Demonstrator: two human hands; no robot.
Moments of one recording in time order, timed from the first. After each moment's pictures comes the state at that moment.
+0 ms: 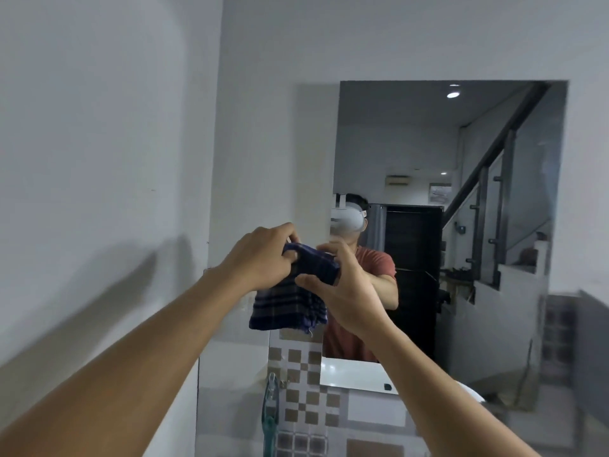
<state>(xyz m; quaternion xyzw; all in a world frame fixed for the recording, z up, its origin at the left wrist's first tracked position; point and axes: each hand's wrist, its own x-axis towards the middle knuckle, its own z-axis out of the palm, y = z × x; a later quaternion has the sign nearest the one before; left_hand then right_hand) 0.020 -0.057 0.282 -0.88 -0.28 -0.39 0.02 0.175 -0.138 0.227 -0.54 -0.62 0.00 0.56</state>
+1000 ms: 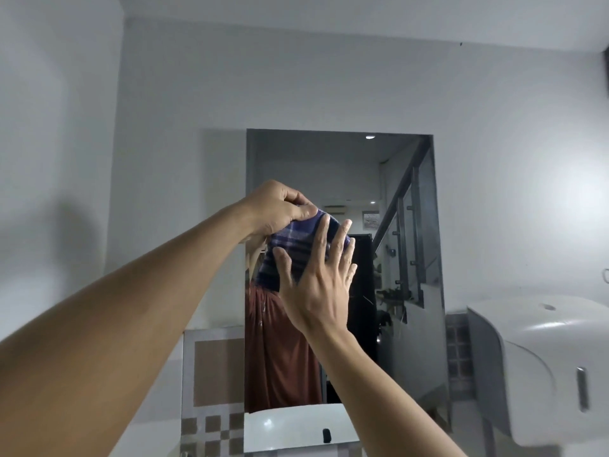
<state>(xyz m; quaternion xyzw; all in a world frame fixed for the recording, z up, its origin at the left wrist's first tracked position) 0.133 -0.125 0.415 -0.88 -0.10 -0.40 -0.22 0.225 -0.170 0.281 -0.64 -0.44 -0.32 0.54</state>
